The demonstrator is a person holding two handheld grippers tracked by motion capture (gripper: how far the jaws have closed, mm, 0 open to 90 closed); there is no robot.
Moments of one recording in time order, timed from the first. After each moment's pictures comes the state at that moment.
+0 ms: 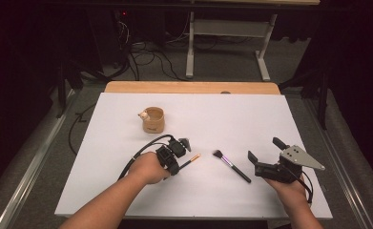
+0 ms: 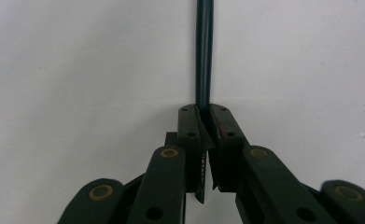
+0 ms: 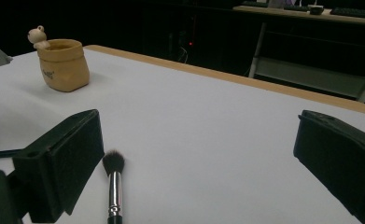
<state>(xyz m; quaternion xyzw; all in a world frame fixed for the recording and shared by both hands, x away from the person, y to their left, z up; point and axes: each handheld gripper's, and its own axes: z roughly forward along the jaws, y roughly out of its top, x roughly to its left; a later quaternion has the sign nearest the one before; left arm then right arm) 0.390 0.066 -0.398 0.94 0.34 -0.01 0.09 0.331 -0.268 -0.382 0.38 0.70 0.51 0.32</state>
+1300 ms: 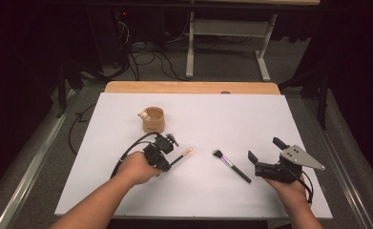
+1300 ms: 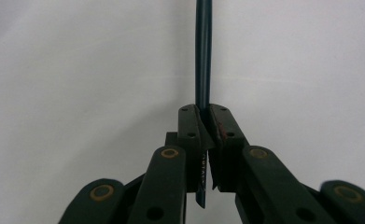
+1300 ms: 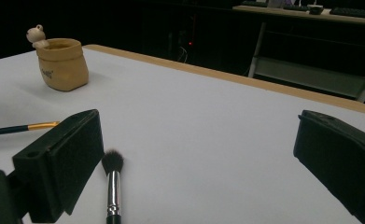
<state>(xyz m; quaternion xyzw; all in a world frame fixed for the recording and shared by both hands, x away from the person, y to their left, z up) 0.388 0.105 -0.389 0.92 0.37 0.00 0.15 0.332 -0.269 -0.382 0.38 0.70 0.51 0.32</state>
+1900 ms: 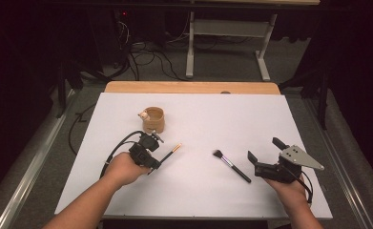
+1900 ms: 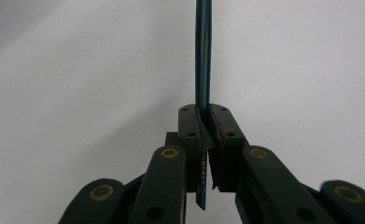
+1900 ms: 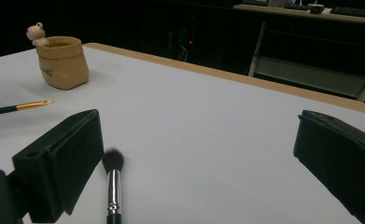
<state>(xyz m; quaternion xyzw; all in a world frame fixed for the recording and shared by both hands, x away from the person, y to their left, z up) 0.385 0.145 -0.387 0.89 0.41 0.00 0.20 0.332 -0.268 -0.383 0.38 0.70 0.51 0.32</state>
